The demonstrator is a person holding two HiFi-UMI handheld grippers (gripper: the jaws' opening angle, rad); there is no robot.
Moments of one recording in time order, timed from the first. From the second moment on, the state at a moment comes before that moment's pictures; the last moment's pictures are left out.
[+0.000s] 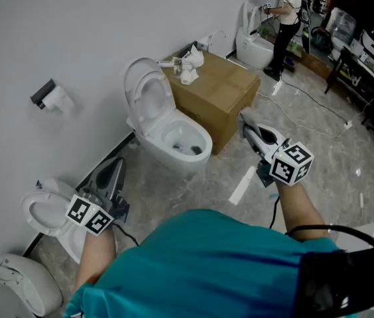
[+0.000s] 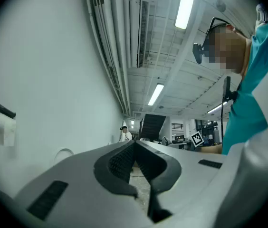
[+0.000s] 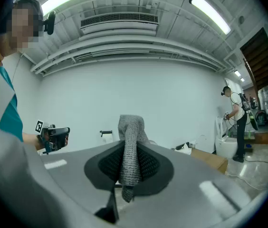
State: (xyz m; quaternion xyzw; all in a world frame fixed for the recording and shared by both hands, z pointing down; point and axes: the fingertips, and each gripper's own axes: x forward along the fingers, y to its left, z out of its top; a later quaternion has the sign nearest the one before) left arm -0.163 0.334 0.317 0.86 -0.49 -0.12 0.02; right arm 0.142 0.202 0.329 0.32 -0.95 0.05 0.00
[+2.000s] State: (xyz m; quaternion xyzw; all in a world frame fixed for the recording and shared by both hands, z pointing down) left arm -0.155 0.158 0.358 0.89 -0.43 -0.11 0.06; right arm 0.122 0.067 0.342 0.30 -0.95 0.08 -0.02
